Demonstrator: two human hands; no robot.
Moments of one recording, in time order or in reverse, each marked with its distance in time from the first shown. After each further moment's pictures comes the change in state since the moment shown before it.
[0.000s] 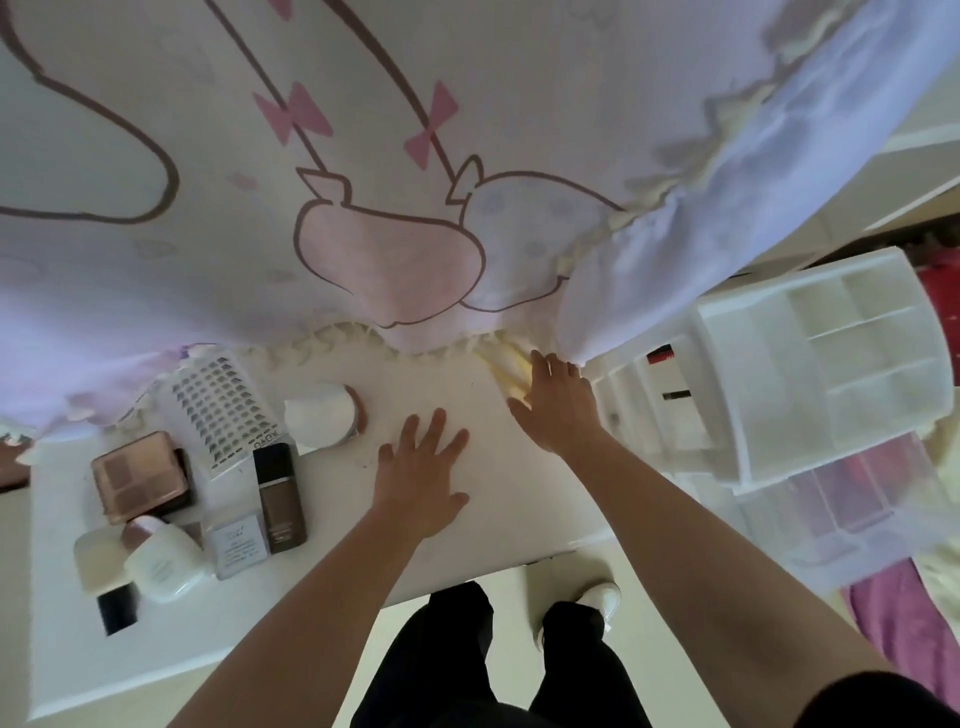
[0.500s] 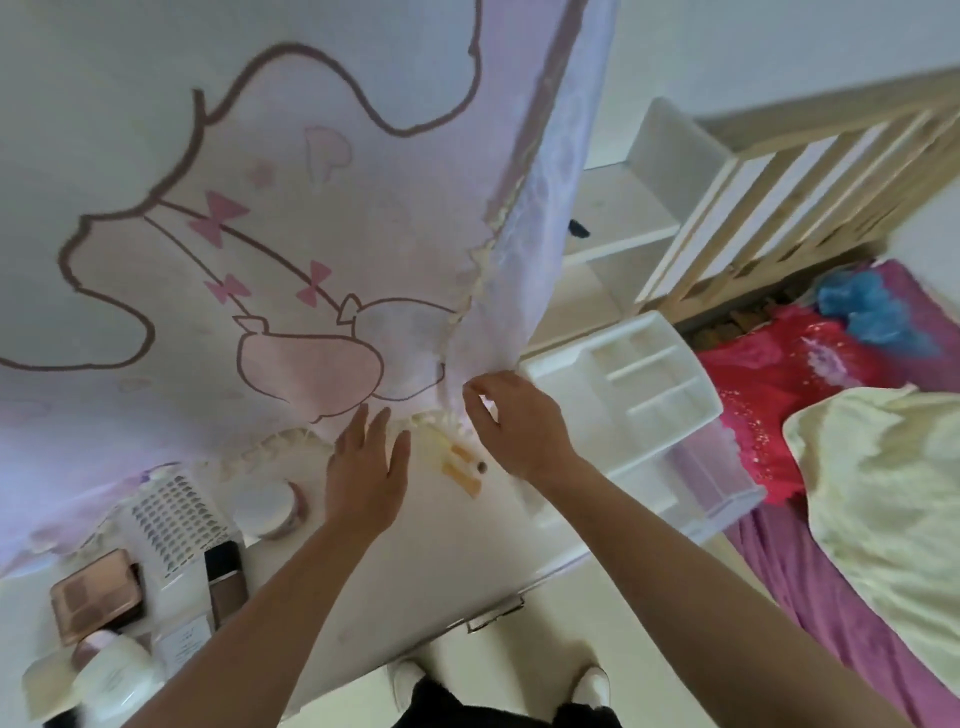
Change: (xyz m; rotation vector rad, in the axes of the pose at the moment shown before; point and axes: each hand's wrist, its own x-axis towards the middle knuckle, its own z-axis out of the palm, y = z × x) left_hand -0.033 0.044 -0.107 -0.520 0.632 -0.045; right_hand -0.097 0.028 -0.144 0.432 0.535 -0.168
